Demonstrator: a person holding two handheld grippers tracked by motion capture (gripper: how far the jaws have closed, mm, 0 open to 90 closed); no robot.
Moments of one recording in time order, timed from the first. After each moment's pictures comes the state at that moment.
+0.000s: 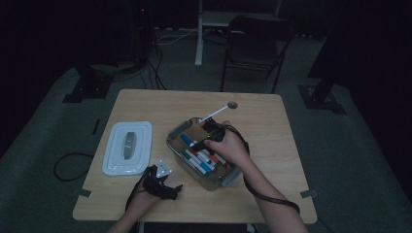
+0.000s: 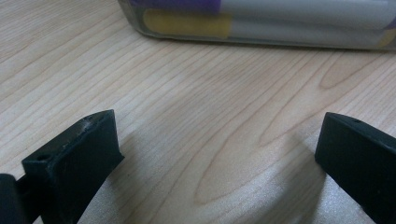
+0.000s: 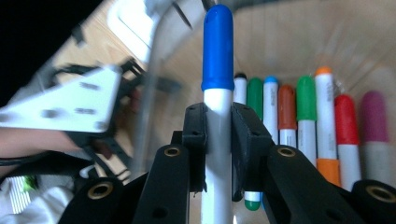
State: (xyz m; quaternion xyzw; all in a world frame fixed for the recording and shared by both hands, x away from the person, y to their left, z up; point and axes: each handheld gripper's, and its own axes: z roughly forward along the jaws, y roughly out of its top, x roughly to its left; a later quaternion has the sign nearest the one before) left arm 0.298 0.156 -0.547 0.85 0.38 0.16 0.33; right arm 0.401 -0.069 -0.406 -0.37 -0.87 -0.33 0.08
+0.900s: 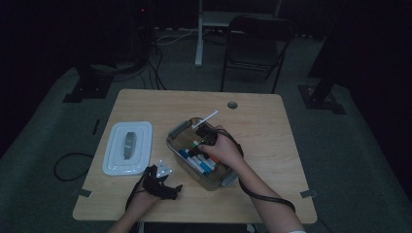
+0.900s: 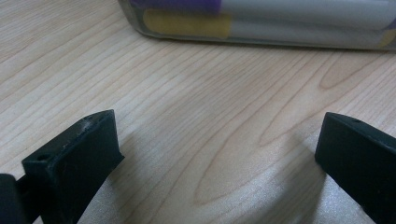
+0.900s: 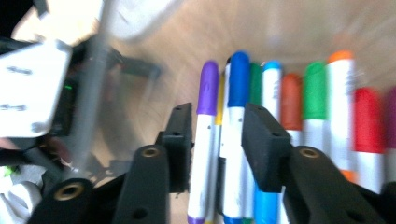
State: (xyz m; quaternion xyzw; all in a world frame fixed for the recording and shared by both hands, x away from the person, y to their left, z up) left arm 0.298 0.156 -0.547 0.85 0.38 0.16 0.33; right arm 0.409 -0.054 -0.435 -0.35 -0.89 -0.29 0.06
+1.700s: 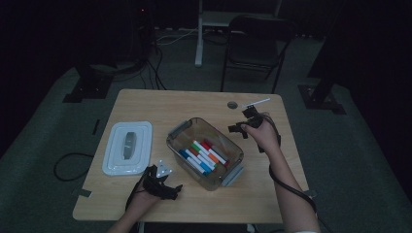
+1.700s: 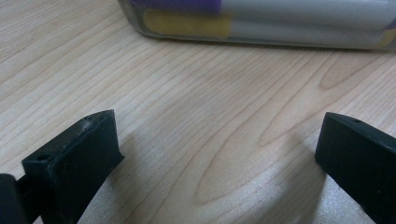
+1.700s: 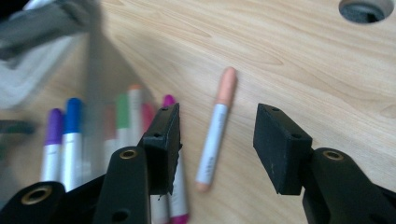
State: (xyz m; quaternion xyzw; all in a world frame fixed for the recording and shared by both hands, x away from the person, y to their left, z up) left arm 0.298 0.156 -0.547 0.85 0.38 0.16 0.33; right arm 0.468 -0.192 -0.438 -0.47 -0.81 -0.35 -0.04
